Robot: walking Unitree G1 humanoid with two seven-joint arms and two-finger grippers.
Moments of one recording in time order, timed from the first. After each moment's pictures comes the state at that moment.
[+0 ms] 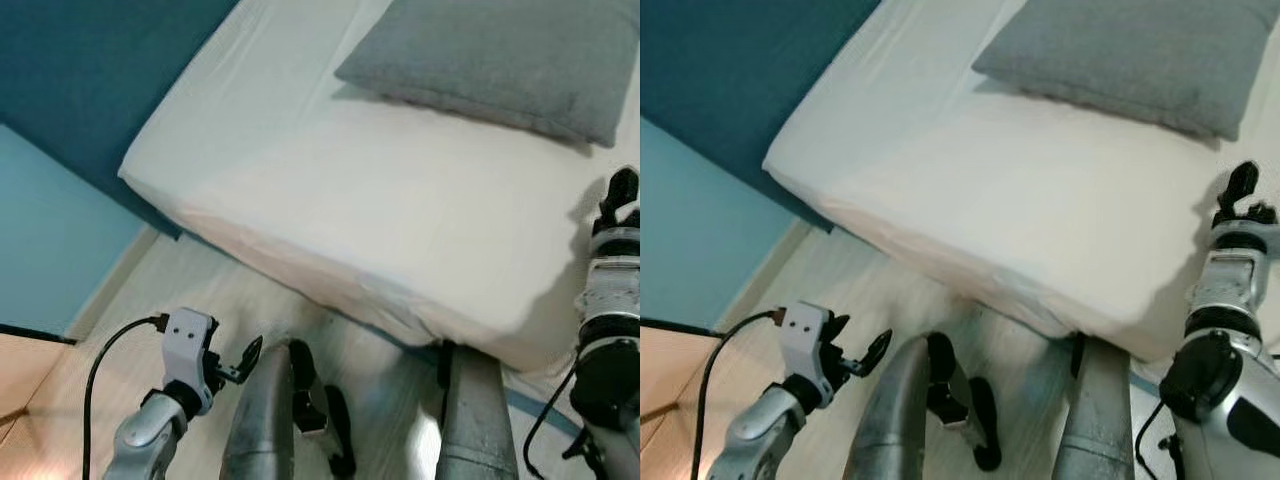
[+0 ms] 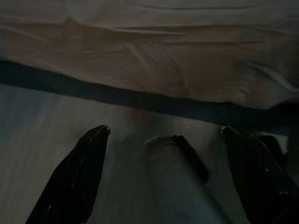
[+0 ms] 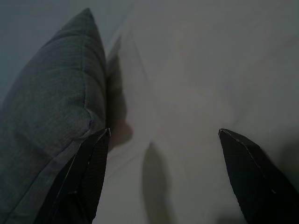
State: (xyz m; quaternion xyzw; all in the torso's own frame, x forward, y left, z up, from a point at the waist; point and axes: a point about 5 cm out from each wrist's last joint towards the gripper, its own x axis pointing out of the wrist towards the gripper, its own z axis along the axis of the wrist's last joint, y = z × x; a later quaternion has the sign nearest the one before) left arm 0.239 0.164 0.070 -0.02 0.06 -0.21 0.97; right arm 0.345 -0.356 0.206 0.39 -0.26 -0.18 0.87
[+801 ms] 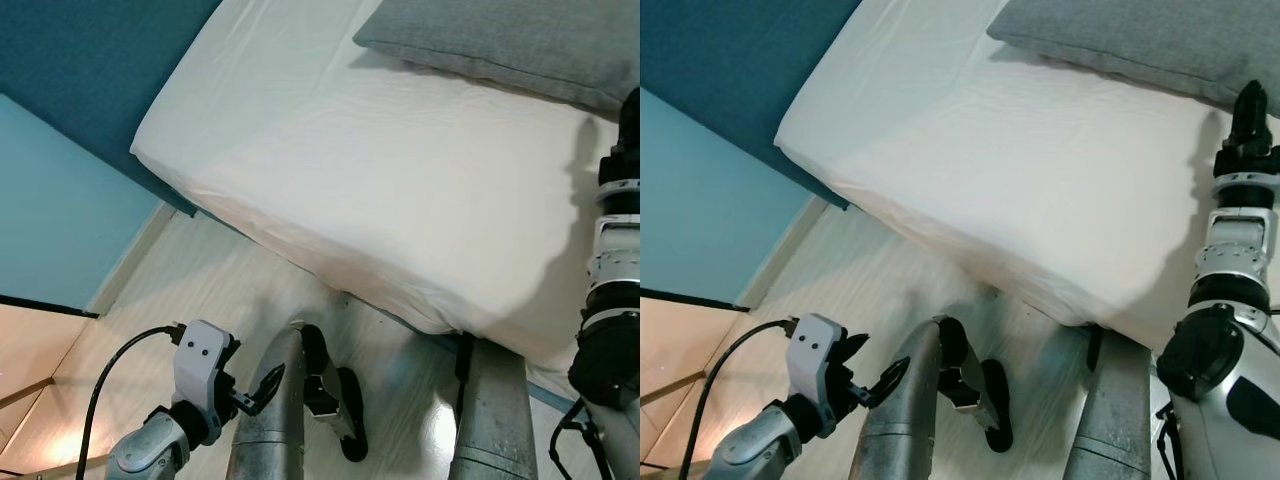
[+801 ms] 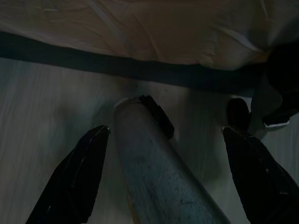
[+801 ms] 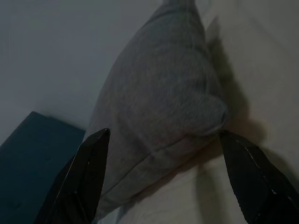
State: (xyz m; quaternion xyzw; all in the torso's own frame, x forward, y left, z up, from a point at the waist) left arm 0.205 0.150 0.083 -0.01 0.12 -0.27 0.95; right arm 0.353 -0.344 0.262 0.39 -0.36 -0.02 0.85
